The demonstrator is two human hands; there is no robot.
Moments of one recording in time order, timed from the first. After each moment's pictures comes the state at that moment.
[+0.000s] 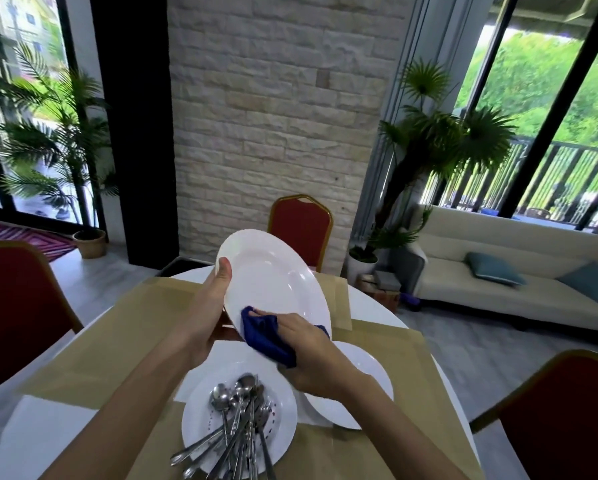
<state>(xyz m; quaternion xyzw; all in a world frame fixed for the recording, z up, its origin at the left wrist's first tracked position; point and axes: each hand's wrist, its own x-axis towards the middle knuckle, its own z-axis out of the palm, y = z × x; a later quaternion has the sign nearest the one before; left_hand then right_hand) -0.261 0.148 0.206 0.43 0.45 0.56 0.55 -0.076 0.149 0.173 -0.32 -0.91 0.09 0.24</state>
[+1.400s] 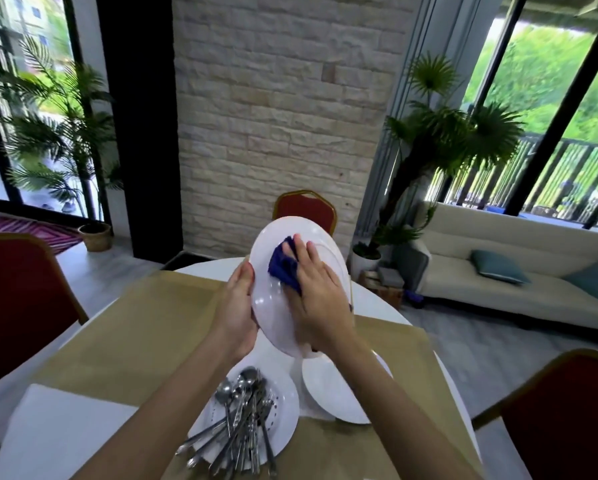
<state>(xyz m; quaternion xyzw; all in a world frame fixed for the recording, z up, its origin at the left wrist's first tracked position) -0.220 0.159 0.198 0.33 0.33 0.67 0.58 -0.091 0.182 0.198 -0.41 -0.83 -0.07 0.36</state>
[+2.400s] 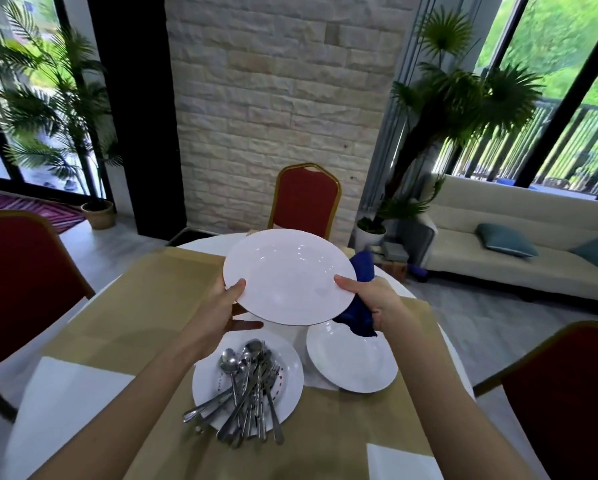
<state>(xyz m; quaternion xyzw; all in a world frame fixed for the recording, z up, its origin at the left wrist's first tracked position) -0.263 0.167 0.134 0.40 0.46 0.54 0.58 -0.016 0.211 0.172 -0.62 -0.35 0.55 0.44</state>
